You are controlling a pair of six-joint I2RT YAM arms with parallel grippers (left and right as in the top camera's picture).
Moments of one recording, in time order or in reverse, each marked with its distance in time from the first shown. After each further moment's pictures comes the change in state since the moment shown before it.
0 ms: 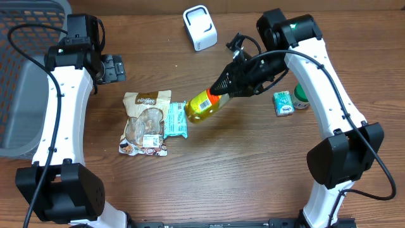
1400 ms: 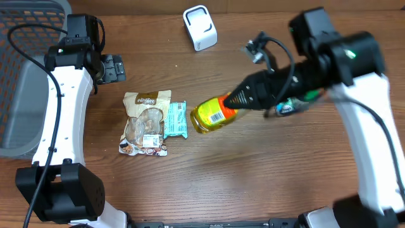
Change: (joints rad) left arm 0.000 0.000 0.000 0.000 0.000 0.000; right arm -0.001 -0.360 -0.005 -0.065 0.024 -0.040
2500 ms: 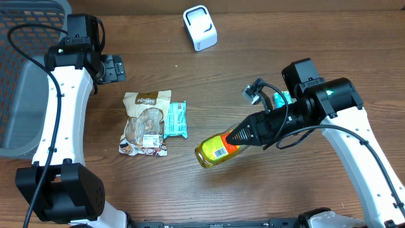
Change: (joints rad) left arm 0.000 0.000 0.000 0.000 0.000 0.000; right arm -0.003 -0.212 -0.628 0.246 -0.088 -0.110
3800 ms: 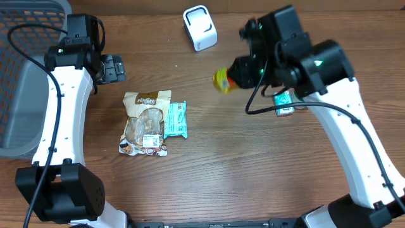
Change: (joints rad) left arm 0.000 0.000 0.000 0.000 0.000 0.000; right arm 0.151 0.234 0.566 0.139 0.846 0.380
